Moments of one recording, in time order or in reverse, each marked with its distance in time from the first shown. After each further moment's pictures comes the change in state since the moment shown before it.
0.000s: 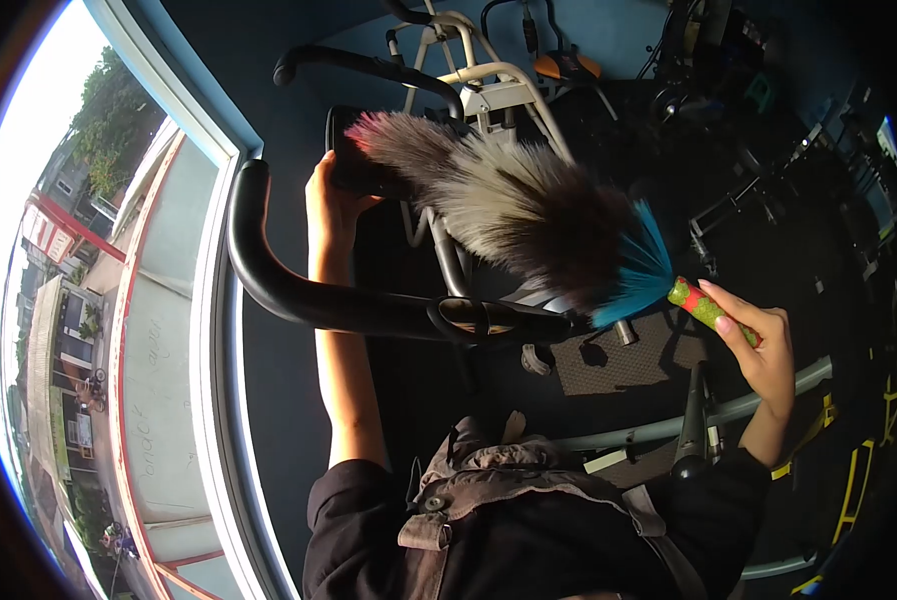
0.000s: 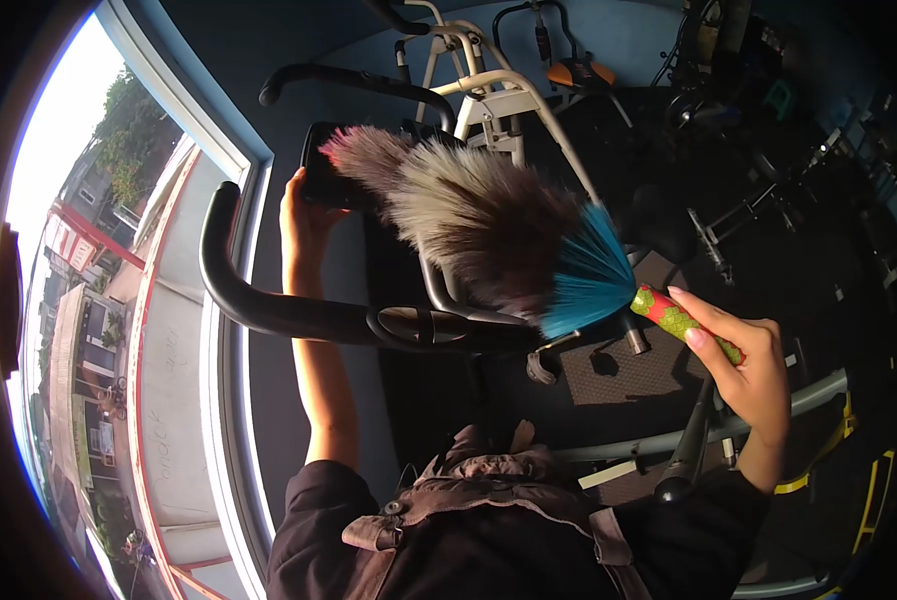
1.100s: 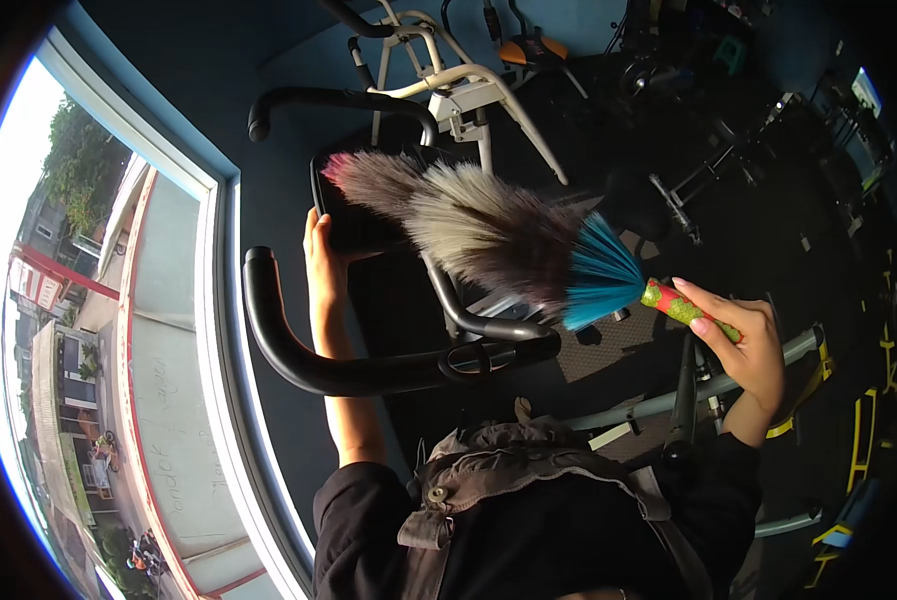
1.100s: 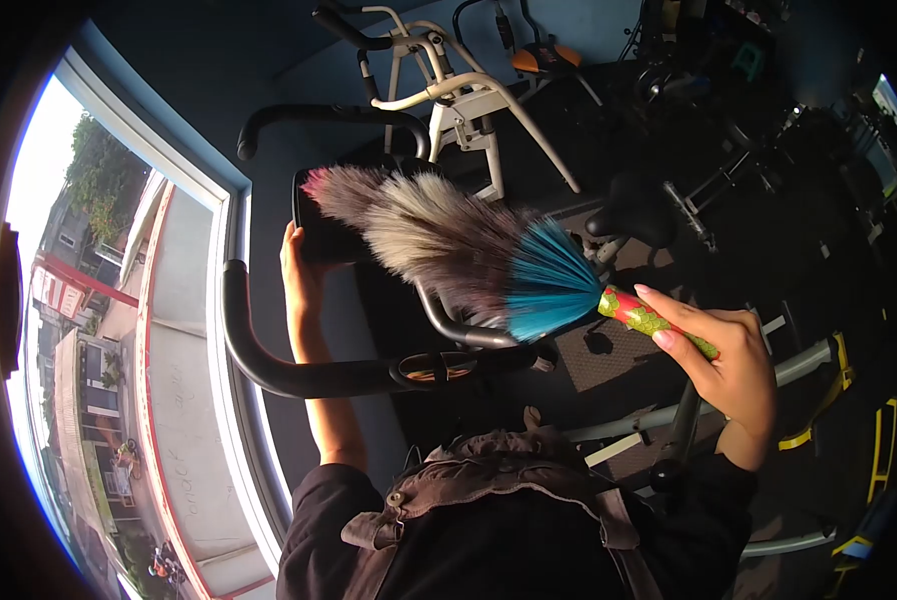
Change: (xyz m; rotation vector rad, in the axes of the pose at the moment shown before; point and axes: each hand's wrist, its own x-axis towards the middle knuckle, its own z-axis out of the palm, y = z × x) left_hand 0.010 -0.014 -0.017 0.141 0.253 0.057; right_hand 0.032 -0.041 -0.020 -0.028 -0.017 0.087
